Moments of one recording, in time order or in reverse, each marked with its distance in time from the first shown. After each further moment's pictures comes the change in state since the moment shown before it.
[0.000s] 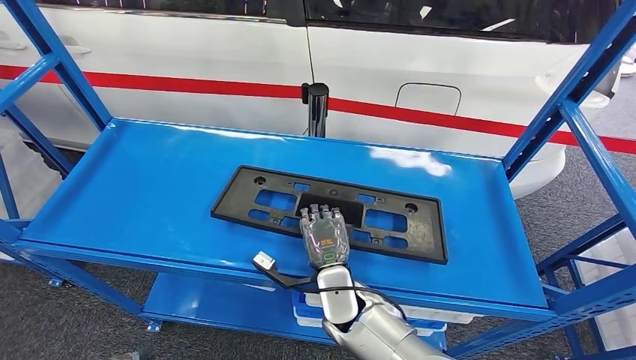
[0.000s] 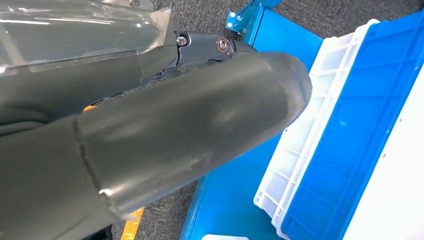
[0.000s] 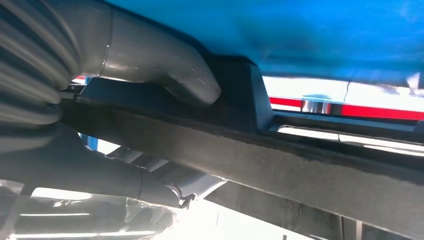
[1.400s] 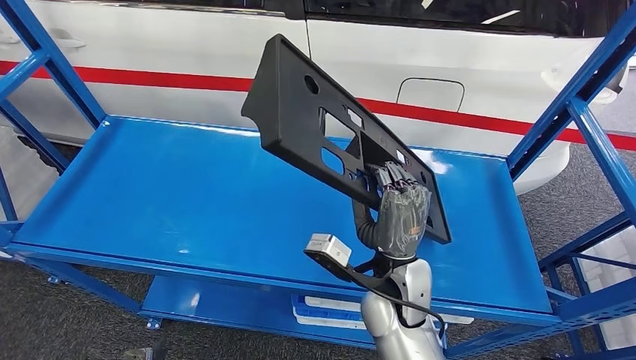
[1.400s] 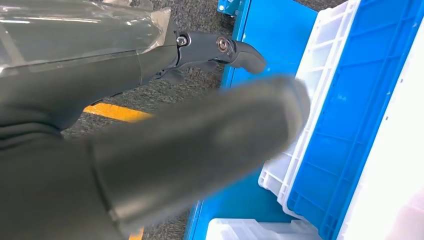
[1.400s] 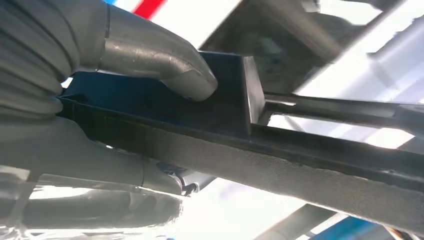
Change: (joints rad) left arm 0.003 -0.023 -0.048 -0.023 -0.043 -0.008 0.000; right arm 0.333 0.135 -0.622 -0.739 -0.423 -0.316 -0.985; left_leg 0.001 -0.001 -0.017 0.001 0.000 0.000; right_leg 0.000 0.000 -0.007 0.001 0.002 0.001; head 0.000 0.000
